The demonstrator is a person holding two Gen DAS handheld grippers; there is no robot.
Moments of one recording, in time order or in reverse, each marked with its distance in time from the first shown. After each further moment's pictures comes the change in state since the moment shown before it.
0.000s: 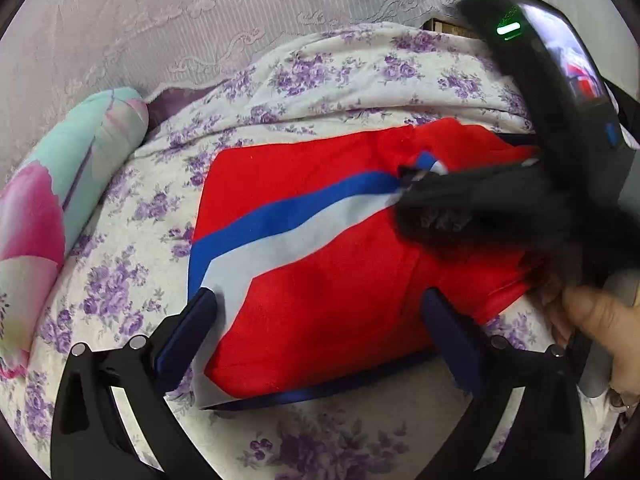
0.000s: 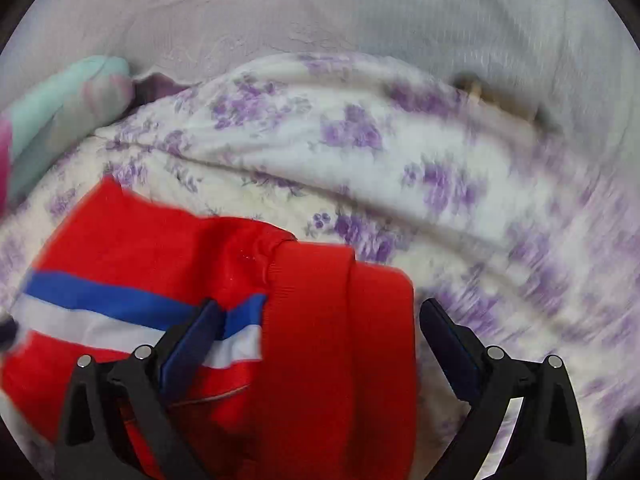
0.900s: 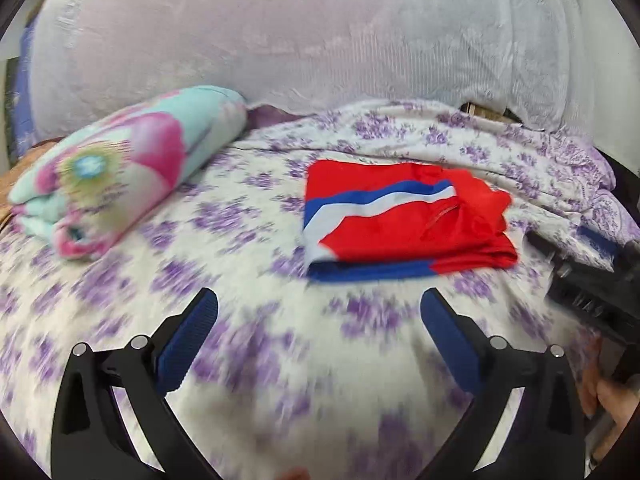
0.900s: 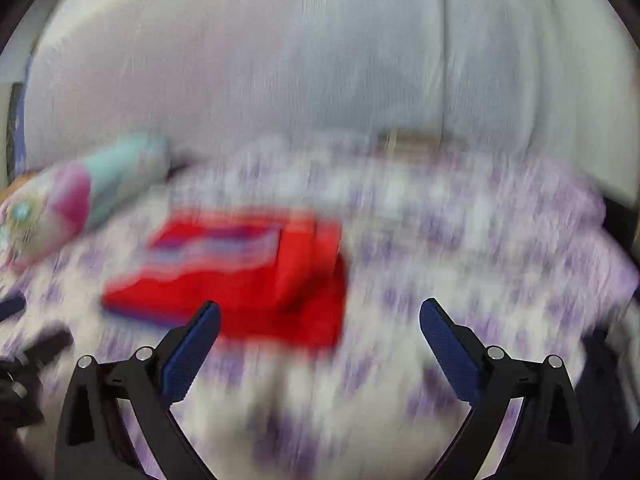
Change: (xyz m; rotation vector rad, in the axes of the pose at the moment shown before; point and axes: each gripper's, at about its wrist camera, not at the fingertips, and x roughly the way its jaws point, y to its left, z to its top) left arm -0.126 0.031 -0.089 -0.232 -0.195 0.093; right arm -0.144 -0.014 -0.111 0.064 -0.231 -0.021
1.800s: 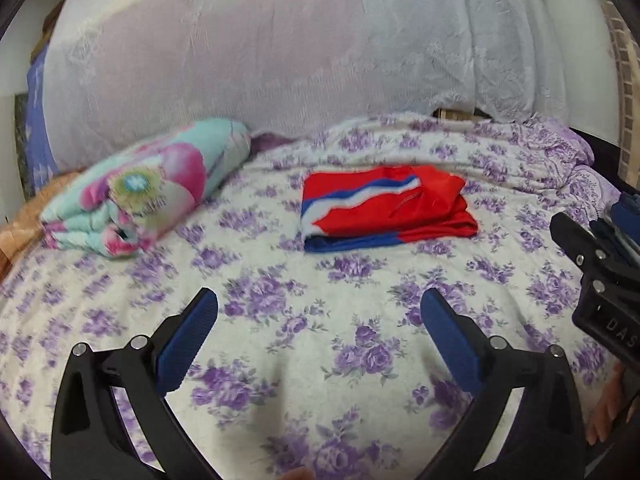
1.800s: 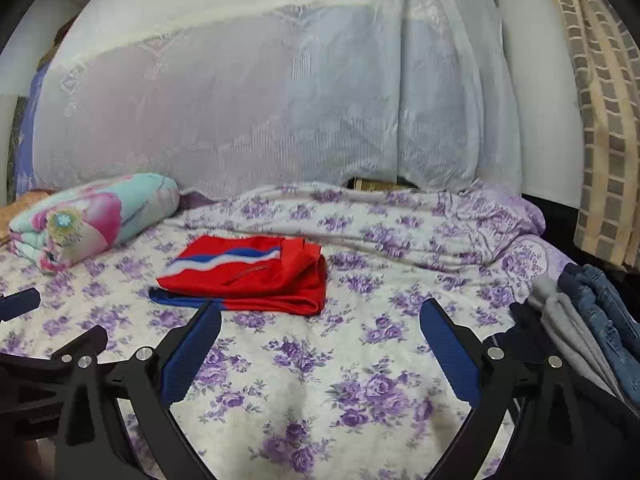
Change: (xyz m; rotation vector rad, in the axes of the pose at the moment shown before) left arm -0.067 -0.022 -0.032 0.076 -0.055 0.028; right arm -0.130 0.015 -0.052 0.000 -0.217 -0.108
